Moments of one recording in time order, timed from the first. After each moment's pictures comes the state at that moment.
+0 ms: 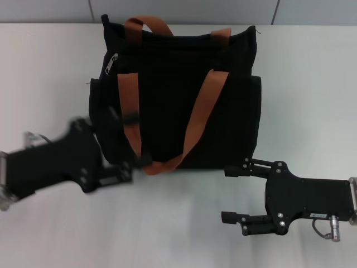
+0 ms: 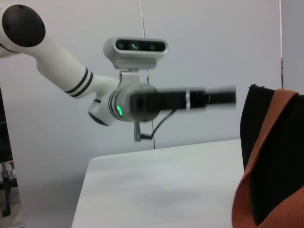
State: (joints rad) left arm -0.38 -2.07 0.62 0.45 1.80 1.93 -0.92; right arm 0.46 2.08 -0.81 -0.36 -1.93 -1.70 0.81
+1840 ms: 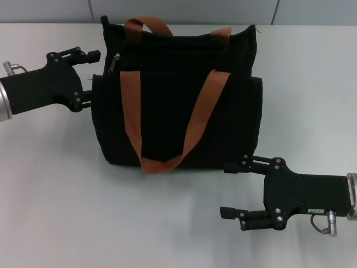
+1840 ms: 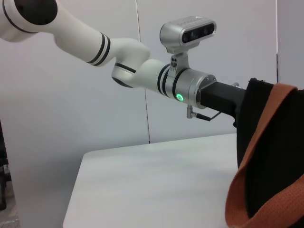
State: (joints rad) left arm -0.53 -2.02 0.57 0.58 1.93 1.44 -0.91; right arm 0.47 2.08 -0.81 -0.36 -1.93 -1.67 0.82
